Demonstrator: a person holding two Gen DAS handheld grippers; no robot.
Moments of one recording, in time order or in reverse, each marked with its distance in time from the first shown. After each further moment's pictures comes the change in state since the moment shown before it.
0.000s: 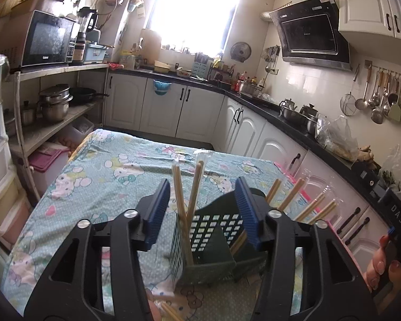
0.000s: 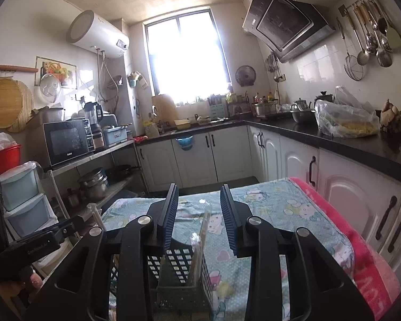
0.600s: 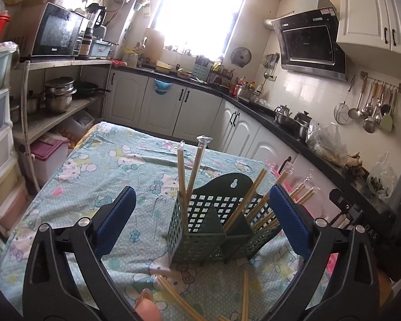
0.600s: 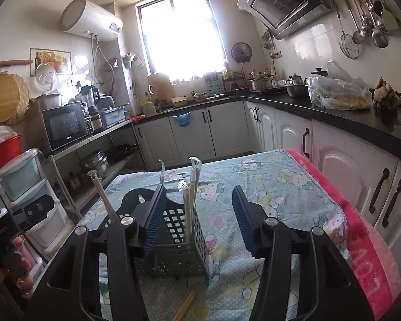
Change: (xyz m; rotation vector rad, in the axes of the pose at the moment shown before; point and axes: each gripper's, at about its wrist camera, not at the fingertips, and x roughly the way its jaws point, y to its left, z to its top) left arm -0.046 0.006 -0.018 -0.058 -0.018 -0.025; right arm -0.023 -0.006 -0.026 0.022 0.125 0.002
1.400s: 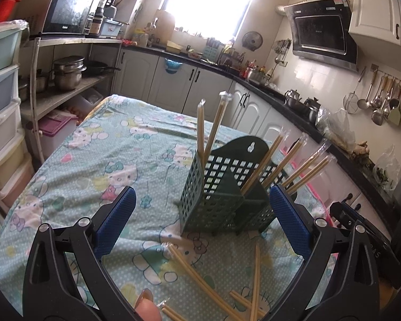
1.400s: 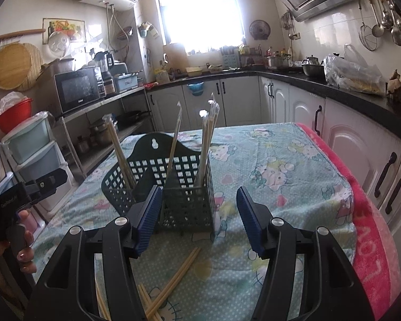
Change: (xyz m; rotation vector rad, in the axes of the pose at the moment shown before) left arm 0.000 0.017 -0.035 -0.035 0.108 0.047; right arm -0.003 0.013 -0.042 -0.082 0.168 0.050
